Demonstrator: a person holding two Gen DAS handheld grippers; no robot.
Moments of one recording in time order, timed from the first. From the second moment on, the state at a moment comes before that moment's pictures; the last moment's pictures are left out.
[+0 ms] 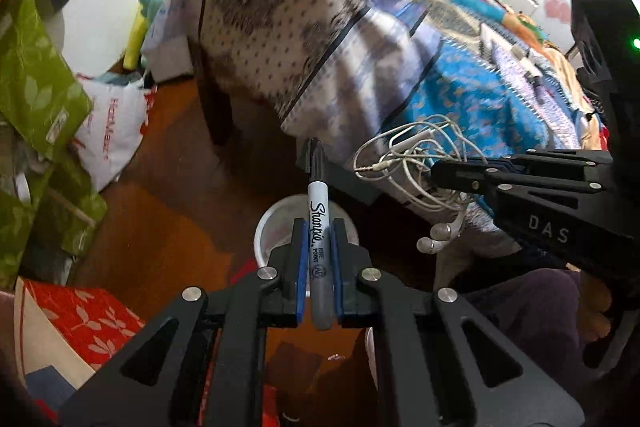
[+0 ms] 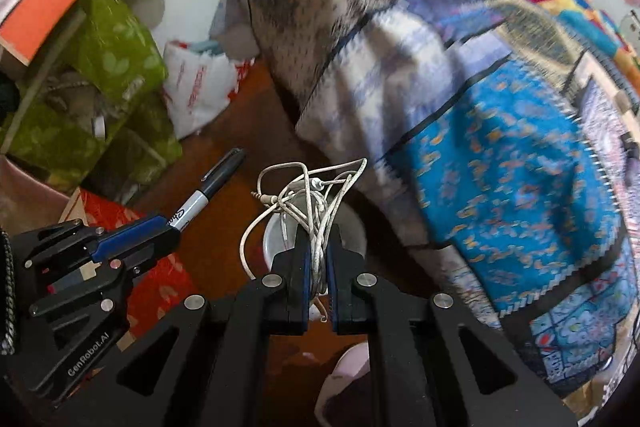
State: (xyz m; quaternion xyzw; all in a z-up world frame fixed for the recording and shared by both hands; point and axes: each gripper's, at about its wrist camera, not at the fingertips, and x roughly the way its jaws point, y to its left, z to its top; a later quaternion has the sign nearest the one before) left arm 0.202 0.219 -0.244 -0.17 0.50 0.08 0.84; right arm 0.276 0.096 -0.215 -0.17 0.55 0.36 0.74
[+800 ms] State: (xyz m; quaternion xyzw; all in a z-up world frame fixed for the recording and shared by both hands) left arm 0.247 0.215 -0.280 -0.18 0.53 0.09 0.82; right arm 0.296 0.096 -0.226 -0.18 0.57 0.35 0.72
